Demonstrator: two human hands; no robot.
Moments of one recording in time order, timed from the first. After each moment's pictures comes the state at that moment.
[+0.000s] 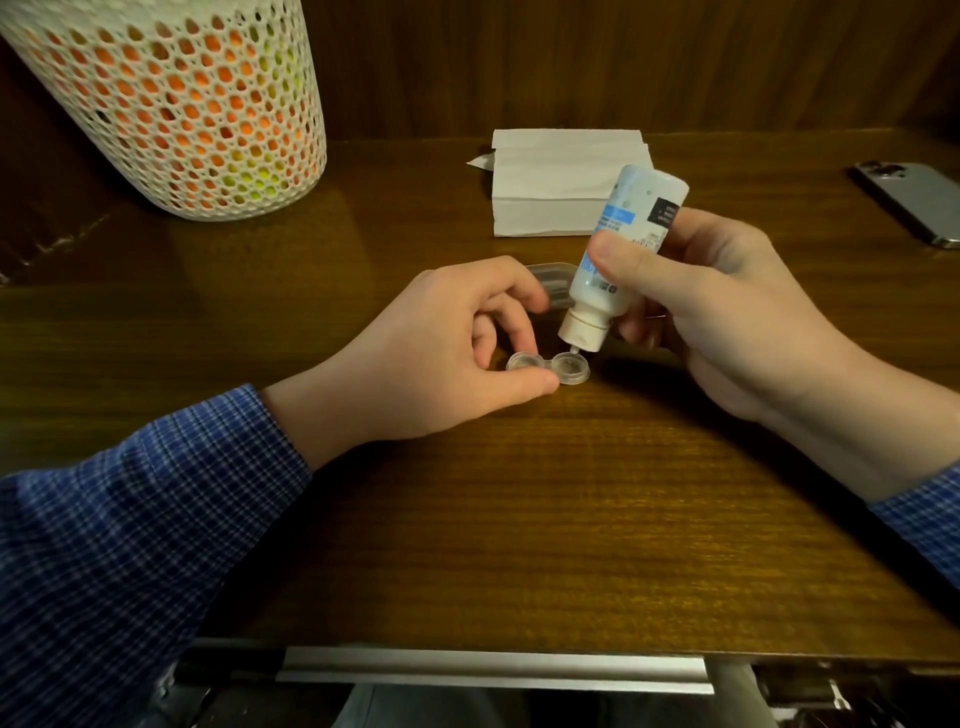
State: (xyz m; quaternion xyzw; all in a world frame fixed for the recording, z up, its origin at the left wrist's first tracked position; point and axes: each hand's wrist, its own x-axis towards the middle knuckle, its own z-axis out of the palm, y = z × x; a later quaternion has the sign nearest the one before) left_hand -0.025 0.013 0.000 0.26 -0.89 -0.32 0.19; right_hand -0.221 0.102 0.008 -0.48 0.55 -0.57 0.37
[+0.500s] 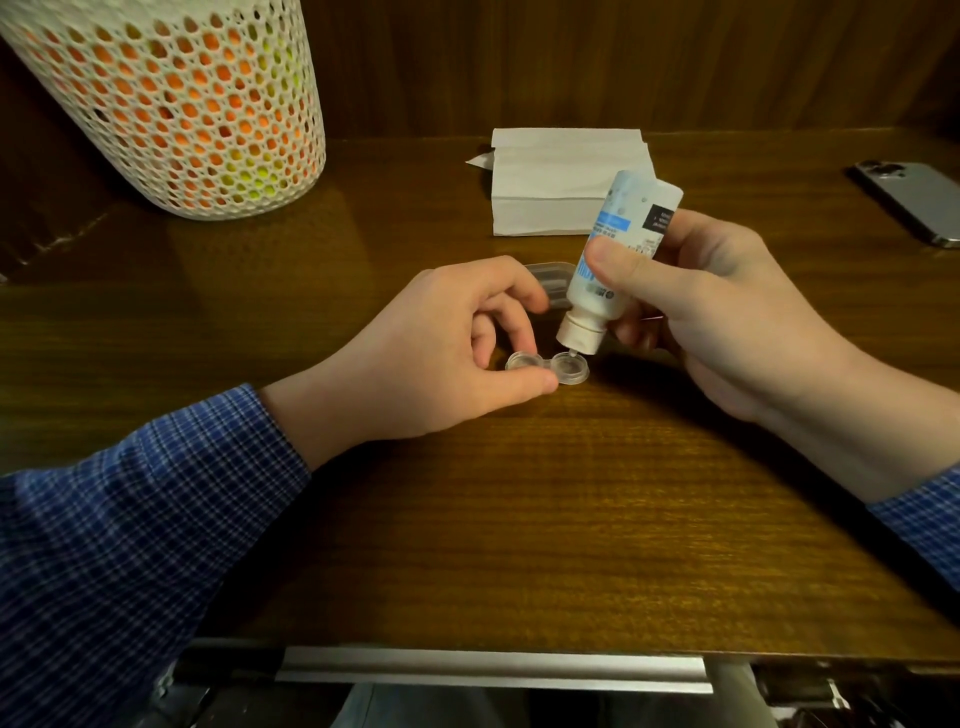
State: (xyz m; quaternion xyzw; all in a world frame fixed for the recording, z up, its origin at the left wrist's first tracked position) left_hand -0.025 0.013 0.000 0.26 -0.89 -0.32 0.19; right_hand -0.221 0.101 0.008 -0.48 0.57 -0.56 0.37
